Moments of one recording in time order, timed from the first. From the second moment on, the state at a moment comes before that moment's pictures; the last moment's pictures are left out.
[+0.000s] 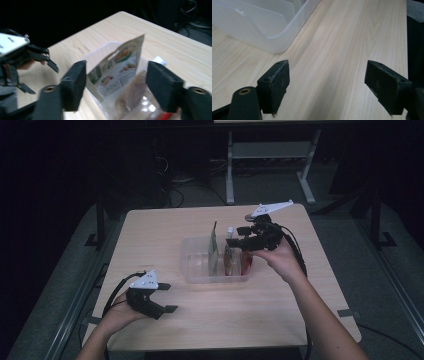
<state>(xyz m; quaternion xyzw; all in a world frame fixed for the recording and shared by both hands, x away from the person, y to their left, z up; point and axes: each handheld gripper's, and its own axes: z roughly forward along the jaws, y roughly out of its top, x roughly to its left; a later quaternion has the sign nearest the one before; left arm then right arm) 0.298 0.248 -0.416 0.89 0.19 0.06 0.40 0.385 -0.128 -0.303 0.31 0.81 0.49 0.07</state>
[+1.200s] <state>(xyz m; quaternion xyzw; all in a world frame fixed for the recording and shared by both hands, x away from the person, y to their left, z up) 0.279 0.279 -0.433 0.88 0.27 0.10 0.38 0.305 -0.230 -0.417 0.36 0.82 0.43 0.13</state>
